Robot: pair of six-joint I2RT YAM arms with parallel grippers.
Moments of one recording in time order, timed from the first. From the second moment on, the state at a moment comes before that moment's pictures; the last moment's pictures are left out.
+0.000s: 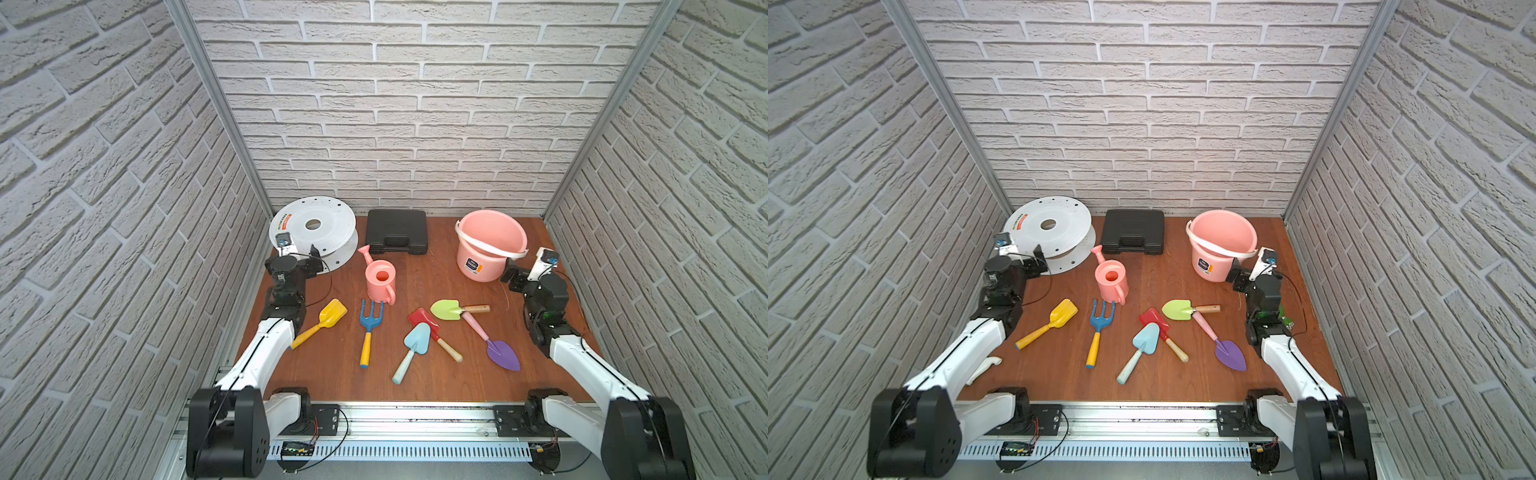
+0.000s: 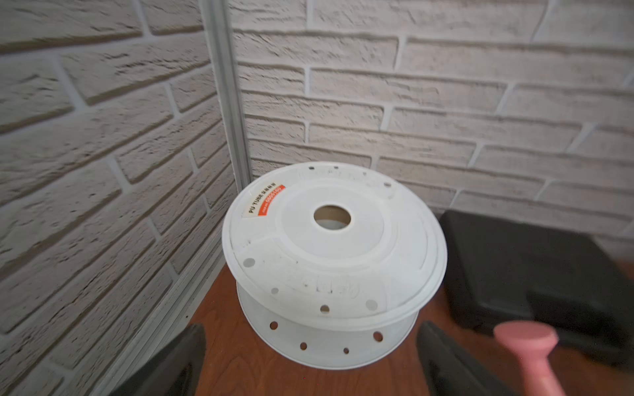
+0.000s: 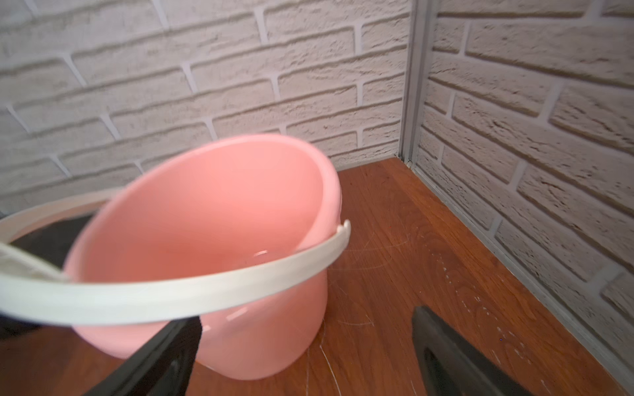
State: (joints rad) left arm 0.09 1.05 0.67 0.20 -0.23 -0.22; right arm -0.02 0.97 0.49 0.30 0.20 0.36
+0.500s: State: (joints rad) left arm -0.15 0.82 0.71 -0.27 -0.17 -0.54; right arm 0.04 0.77 0.58 -0.15 -0.05 0.60
